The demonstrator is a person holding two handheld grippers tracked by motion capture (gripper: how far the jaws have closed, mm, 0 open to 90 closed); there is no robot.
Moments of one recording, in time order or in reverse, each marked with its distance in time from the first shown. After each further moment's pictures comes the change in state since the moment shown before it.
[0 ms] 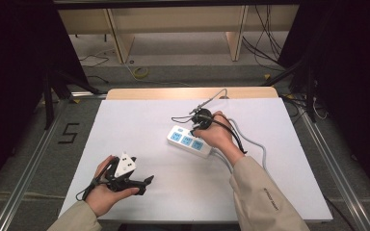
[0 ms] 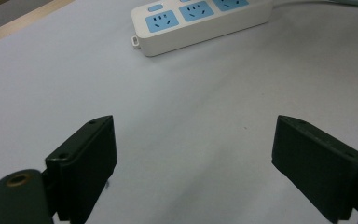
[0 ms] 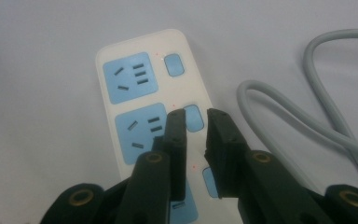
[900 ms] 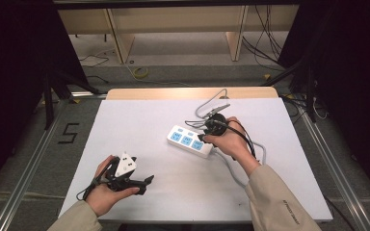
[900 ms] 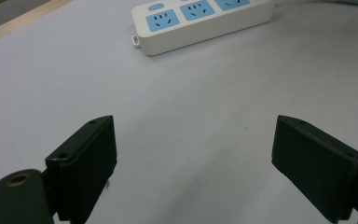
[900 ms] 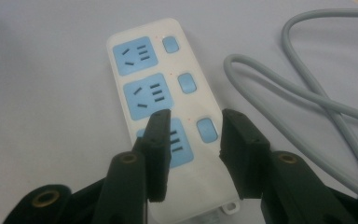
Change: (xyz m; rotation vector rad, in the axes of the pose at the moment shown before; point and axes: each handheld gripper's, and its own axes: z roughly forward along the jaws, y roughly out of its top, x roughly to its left) left arm 0.000 0.000 0.001 0.006 0.001 0.002; right arm -0.005 -0.035 -0.032 -0.079 0.013 0.052
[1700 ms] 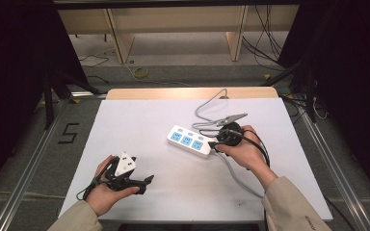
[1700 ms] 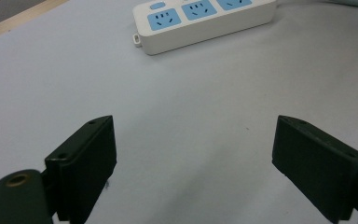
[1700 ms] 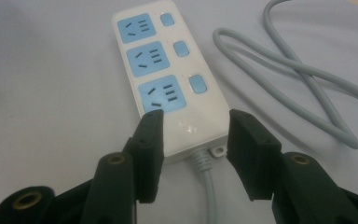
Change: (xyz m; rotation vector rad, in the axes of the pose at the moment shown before) left arm 0.001 0.000 0.001 0.002 0.000 -0.014; right arm -0.001 -0.038 -0.035 -0.047 -0.014 -0.002
